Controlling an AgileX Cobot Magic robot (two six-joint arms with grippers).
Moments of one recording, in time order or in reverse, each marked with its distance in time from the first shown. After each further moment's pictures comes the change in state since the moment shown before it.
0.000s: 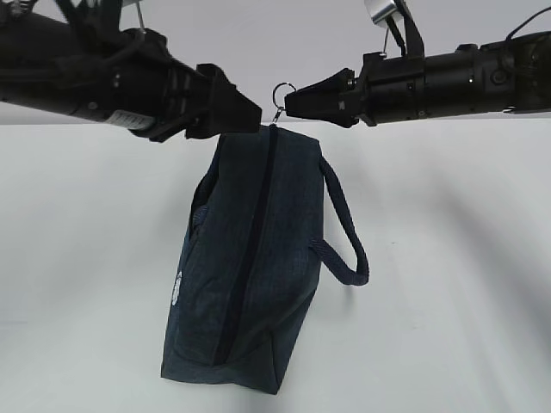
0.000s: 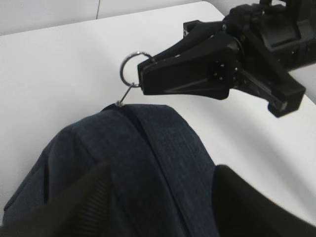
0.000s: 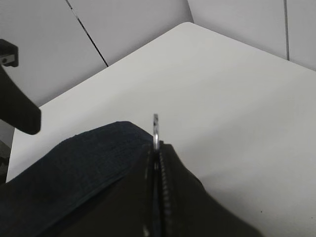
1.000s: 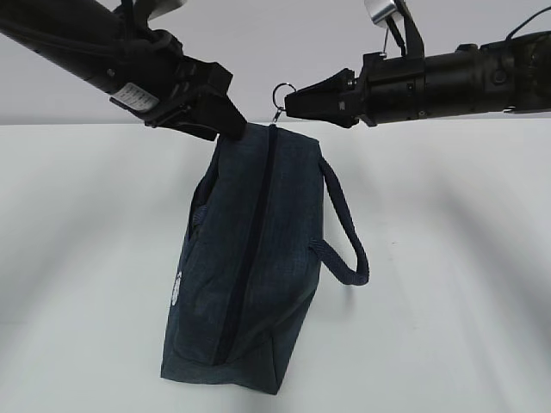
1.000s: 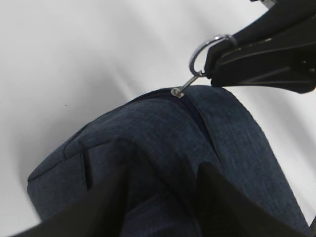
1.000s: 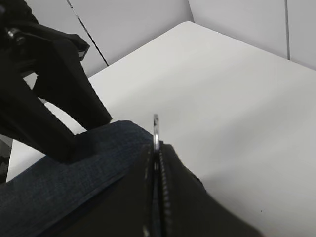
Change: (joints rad) left arm 0.123 0.246 -0.337 0.295 0.381 -0.282; right arm 0.000 0.000 -0.001 -0.004 -0.002 0.002
